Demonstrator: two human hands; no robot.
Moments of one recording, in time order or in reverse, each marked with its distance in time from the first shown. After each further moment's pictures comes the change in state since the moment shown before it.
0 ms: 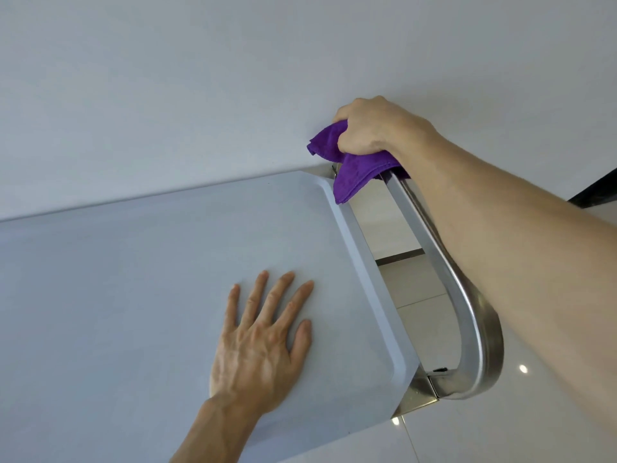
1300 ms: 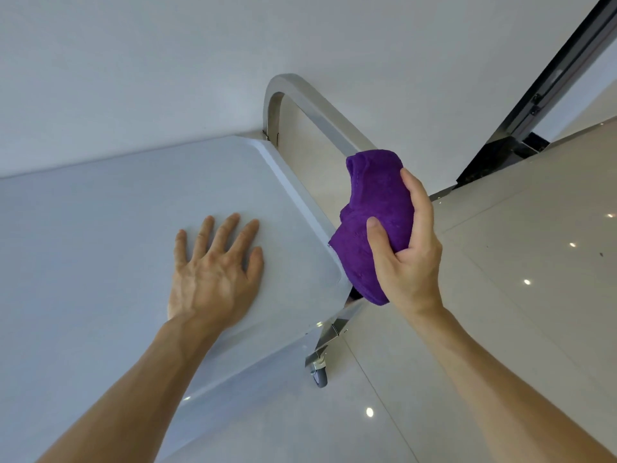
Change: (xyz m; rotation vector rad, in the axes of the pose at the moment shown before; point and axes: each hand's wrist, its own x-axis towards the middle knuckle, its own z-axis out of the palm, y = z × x) left_hand -0.003 -0.003 0.009 -0.068 0.069 0.027; right_hand -0.265 0.058 0.194 0.765 1.076 -0.083
